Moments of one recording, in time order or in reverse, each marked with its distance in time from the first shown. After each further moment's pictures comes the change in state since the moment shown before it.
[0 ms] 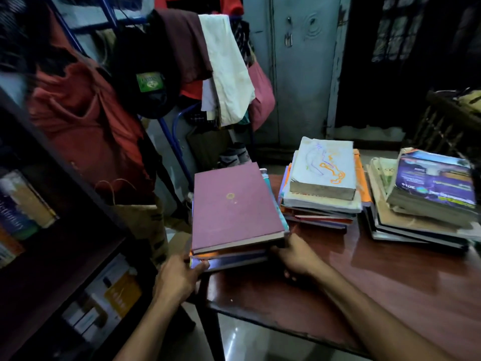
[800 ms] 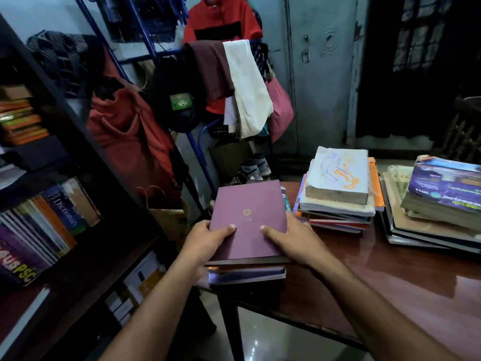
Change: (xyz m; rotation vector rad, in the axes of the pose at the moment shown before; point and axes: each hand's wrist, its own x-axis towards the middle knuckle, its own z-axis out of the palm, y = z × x) left_hand -0.007 0.061 -0.049 -0.492 -0.088 -0.099; right_hand -0.019 -0.057 0.003 -0.154 0.151 -0.094
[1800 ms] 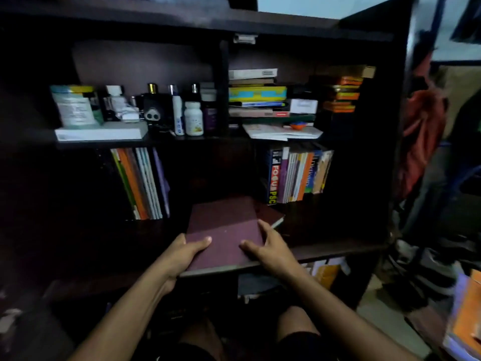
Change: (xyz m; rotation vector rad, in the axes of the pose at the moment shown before) left_hand -0.225 -0.252 -0.364 -0.536 0.687 -0.191; right_hand -0.139 -0.280 0.360 0.267 -0.845 -0.645
